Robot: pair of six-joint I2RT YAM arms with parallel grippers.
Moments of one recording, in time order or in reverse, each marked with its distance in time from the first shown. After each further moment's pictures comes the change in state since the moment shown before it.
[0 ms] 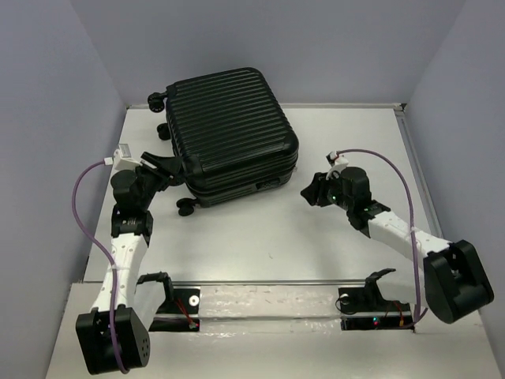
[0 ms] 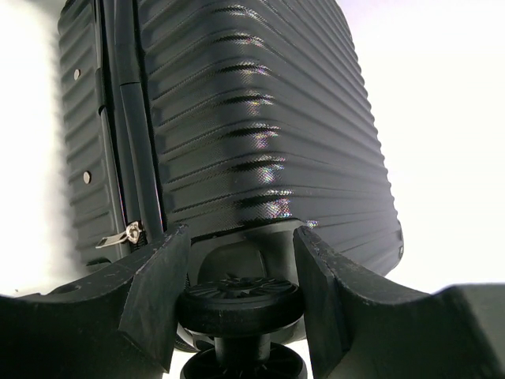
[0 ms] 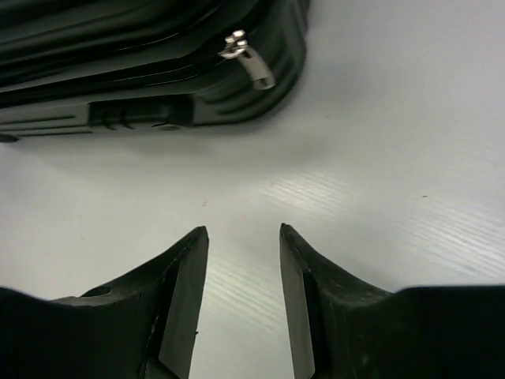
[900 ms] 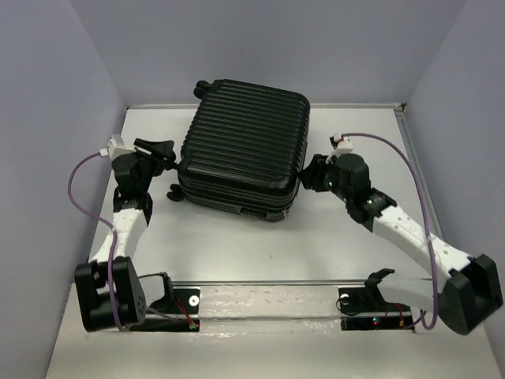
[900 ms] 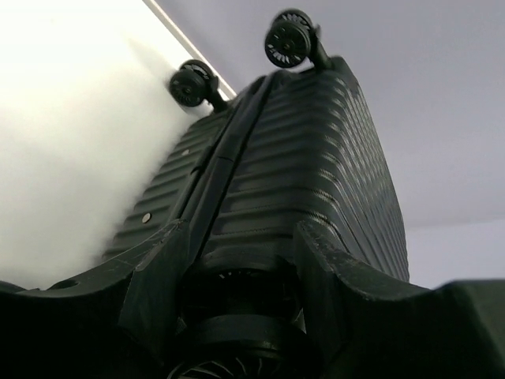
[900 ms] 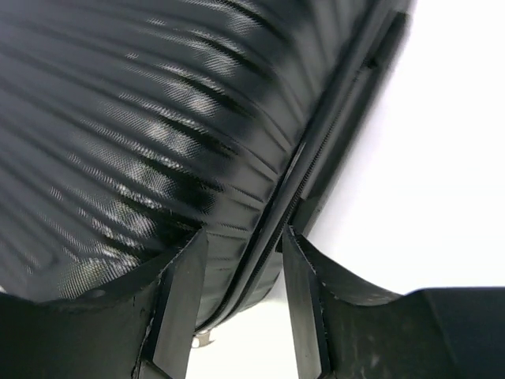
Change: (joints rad) left arm 0.016 0.334 0.114 0.204 -0.069 -0.100; right arm 0.144 -0.110 0.191 -0.208 0.278 0.154
